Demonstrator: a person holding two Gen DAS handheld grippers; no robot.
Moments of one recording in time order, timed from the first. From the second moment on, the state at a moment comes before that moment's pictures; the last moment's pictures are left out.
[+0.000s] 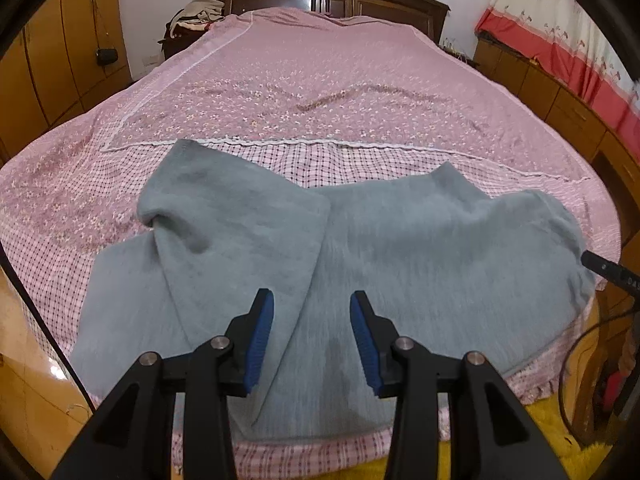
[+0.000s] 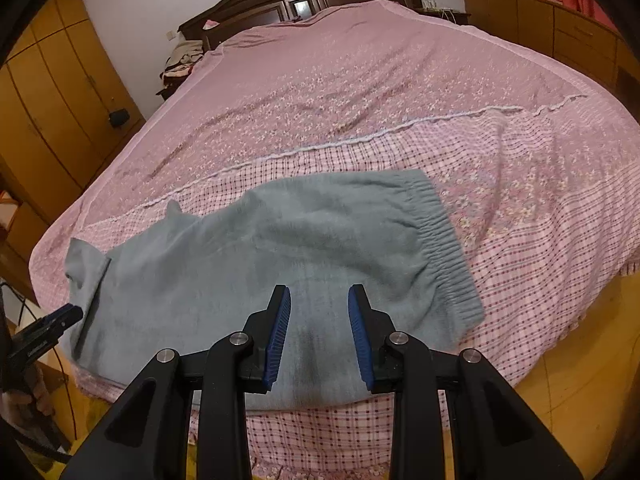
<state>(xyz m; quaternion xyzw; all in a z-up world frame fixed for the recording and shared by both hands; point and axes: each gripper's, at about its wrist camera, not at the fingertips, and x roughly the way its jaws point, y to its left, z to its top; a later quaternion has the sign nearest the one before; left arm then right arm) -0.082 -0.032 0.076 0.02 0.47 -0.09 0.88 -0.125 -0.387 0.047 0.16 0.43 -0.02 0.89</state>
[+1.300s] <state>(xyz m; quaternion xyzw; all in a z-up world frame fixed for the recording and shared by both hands) -0.066 0.004 0.073 0.00 0.41 -0.02 0.91 -0.117 -0.374 0.003 0.15 0.45 0.01 0.88</state>
